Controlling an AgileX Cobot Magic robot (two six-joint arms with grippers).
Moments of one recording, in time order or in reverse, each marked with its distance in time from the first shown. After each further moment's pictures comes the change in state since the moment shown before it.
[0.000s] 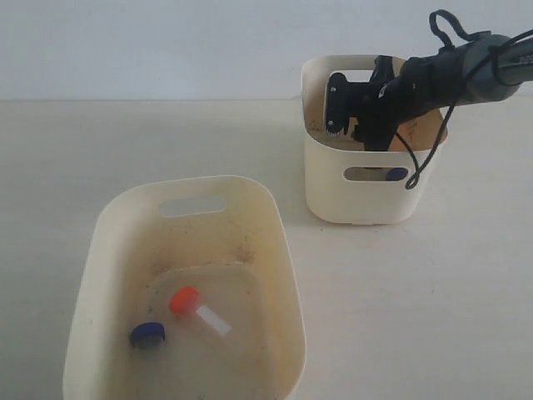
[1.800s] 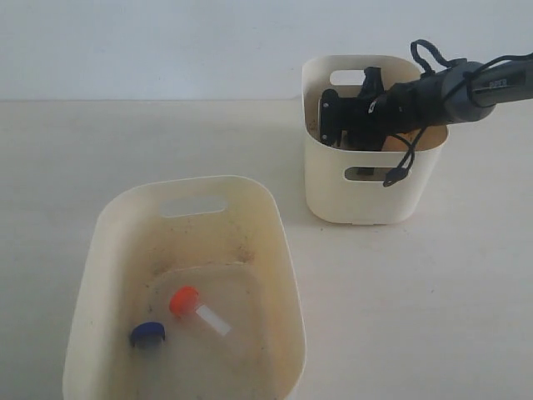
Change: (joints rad) left arm 0.000 0.000 0.000 0.000 0.000 0.000; right arm 0.000 0.118 -0.067 -0.052 -0.109 0.004
